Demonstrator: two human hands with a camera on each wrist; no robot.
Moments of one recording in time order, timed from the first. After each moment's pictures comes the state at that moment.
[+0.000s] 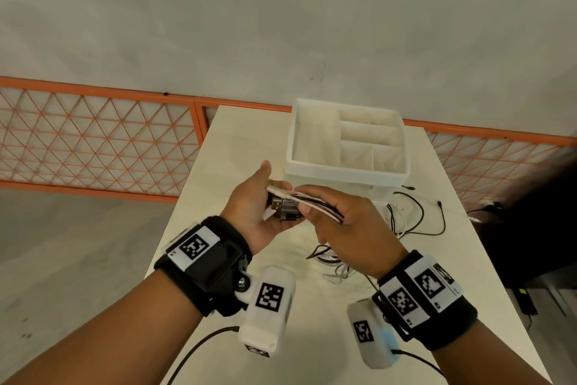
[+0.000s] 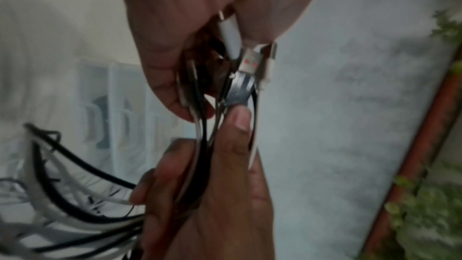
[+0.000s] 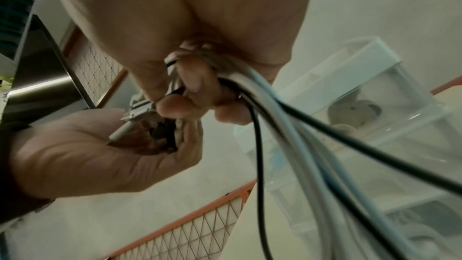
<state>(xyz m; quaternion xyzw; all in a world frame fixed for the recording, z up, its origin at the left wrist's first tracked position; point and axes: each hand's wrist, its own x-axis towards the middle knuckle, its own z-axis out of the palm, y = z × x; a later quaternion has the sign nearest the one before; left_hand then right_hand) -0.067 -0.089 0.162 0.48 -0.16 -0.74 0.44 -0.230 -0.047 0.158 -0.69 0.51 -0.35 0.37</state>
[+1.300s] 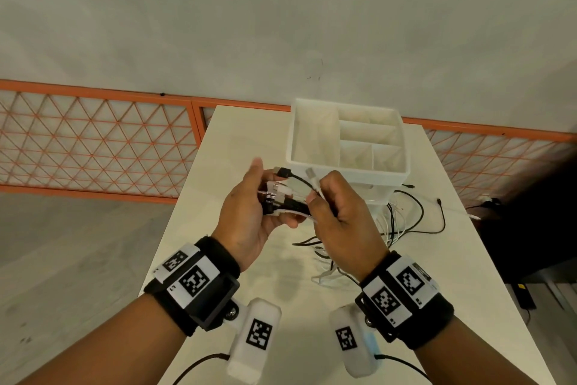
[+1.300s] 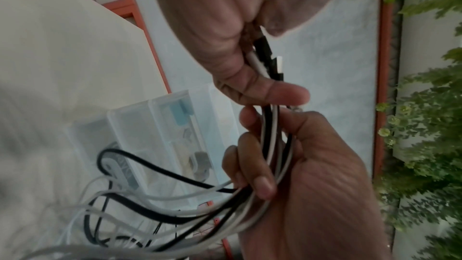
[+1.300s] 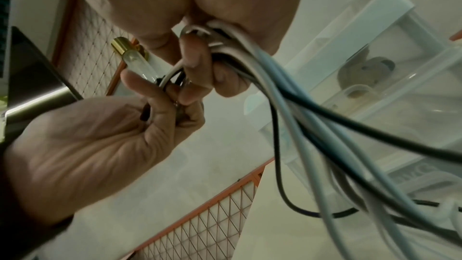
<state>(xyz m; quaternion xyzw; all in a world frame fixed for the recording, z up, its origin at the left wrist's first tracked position) -0.059 -0.069 0.166 0.40 -0.32 -0.68 0.52 -0.210 -0.053 0.144 -0.65 0.51 -0.45 0.34</state>
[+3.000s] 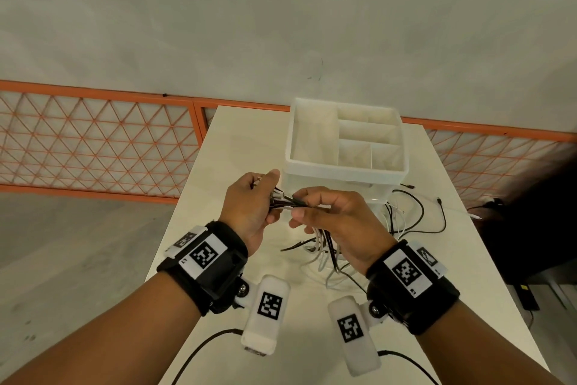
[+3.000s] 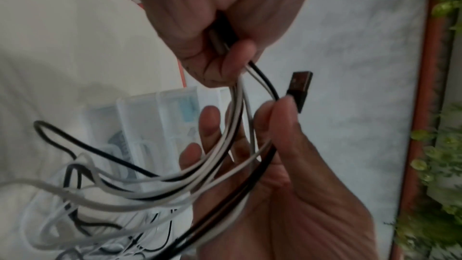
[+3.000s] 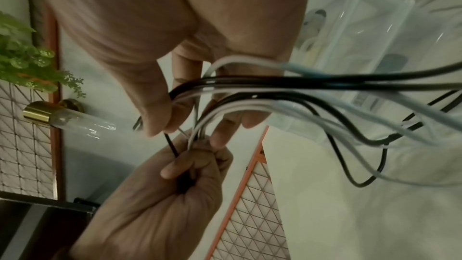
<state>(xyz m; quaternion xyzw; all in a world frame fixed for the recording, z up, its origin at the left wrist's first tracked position) -0.065 -0.087 0.150 0.55 -0.32 -0.60 0.48 -0.225 -0.058 0.143 -0.52 0.47 -0.43 0.57</state>
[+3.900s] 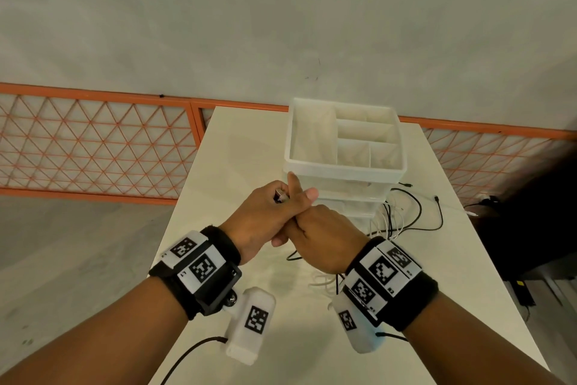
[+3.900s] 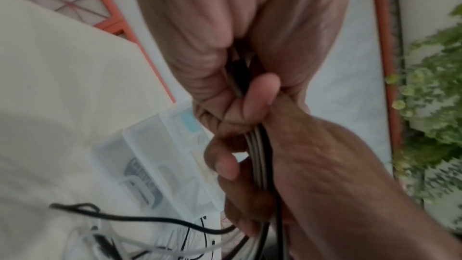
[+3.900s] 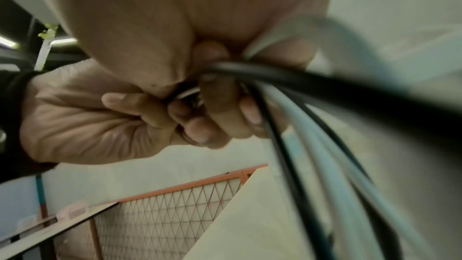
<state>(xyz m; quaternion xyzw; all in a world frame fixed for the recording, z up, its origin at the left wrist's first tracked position) -0.064 -0.077 0.152 0.48 -0.49 -0.65 0.33 -0.196 -0.058 0.153 -0.78 0.53 -0.07 0.31</state>
